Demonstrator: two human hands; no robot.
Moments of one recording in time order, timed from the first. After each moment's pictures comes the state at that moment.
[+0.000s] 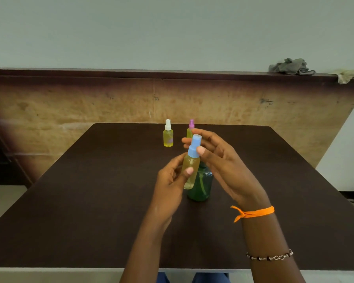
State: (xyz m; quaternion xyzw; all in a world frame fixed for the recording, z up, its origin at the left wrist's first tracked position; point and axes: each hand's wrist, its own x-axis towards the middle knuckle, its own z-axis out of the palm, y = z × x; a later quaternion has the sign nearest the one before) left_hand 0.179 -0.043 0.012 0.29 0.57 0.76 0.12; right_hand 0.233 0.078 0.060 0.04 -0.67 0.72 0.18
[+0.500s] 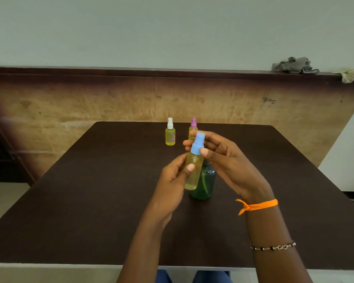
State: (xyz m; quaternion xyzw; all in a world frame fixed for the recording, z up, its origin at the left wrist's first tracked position) left_hand 0.179 -0.047 0.017 0.32 0.57 0.74 0.16; right_hand 0.230 0.088 0.060 0.09 -0.66 0.73 0.15
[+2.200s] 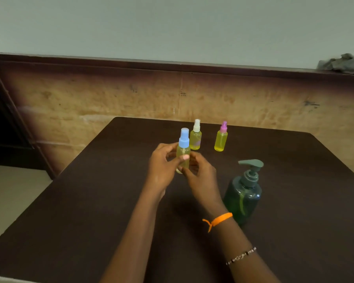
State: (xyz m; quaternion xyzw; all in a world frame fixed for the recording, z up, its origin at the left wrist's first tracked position) left_hand 0.050 -0.061 0.000 0.20 0.70 0.69 0.03; right_hand 0.103 0.031 -0.026 -0.08 -0.80 0.52 0.29
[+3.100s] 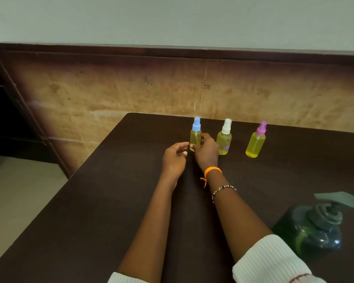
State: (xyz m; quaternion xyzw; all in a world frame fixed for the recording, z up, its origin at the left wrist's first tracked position) left_hand -0.074 -0.045 -0.054 0.10 0.78 0.61 0.07; right_hand -0.083 0.060 -0.068 -0.24 -0.83 0.44 0.25
